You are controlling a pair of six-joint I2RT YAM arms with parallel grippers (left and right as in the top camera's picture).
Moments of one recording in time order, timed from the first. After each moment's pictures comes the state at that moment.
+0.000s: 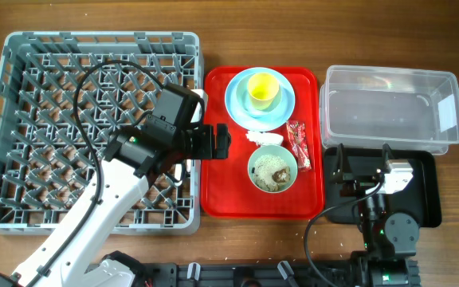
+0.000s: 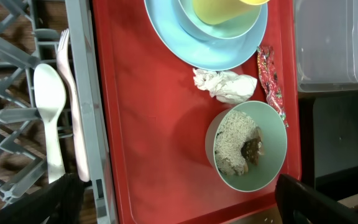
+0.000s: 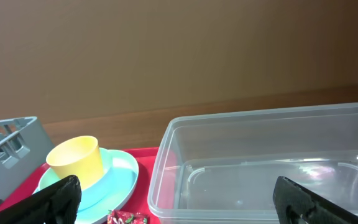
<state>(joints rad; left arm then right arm) -0.49 1.31 1.10 -0.82 0.16 -0.47 0.02 0.01 0.01 0.00 -0.02 0.15</state>
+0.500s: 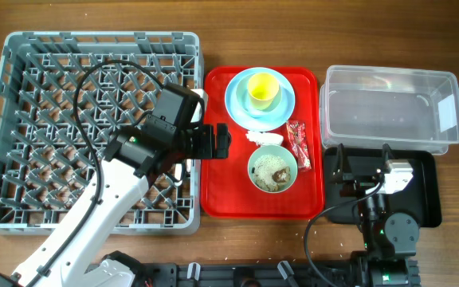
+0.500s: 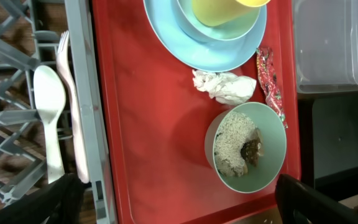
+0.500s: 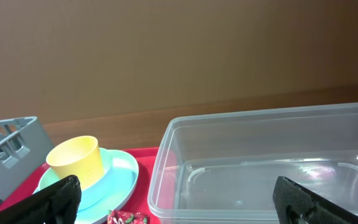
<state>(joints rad) -0.49 1.31 1.10 -0.82 0.15 -0.47 0.02 0.01 0.01 0.00 -0.02 0.15</state>
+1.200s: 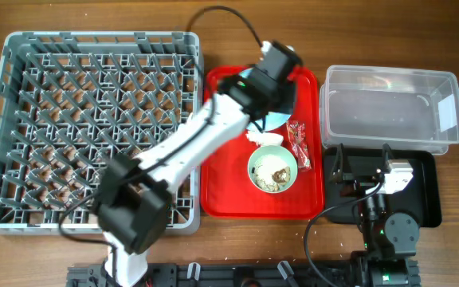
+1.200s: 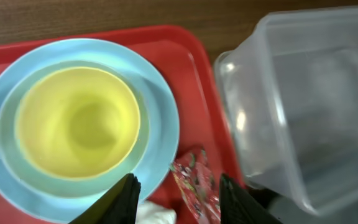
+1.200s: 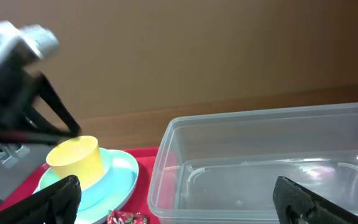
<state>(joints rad) -0.74 1.97 1.65 -0.61 -0.02 -0.48 0.02 0.01 0.01 0.00 -0.02 0.15</state>
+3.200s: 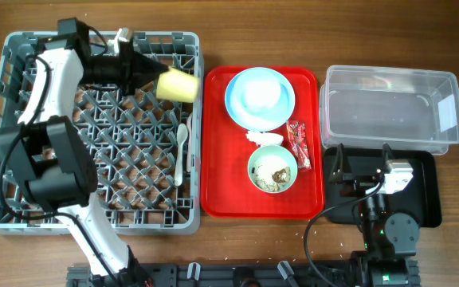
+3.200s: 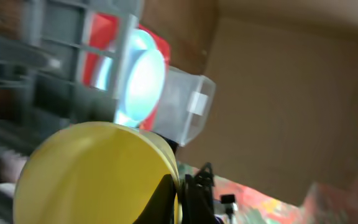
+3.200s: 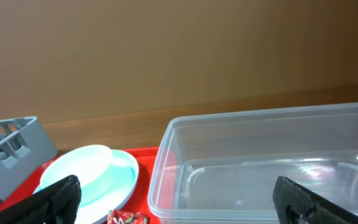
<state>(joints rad) 0.17 2.11 1.73 -1.10 1.20 -0.25 0.02 0.01 0.01 0.00 -0.02 0.15</state>
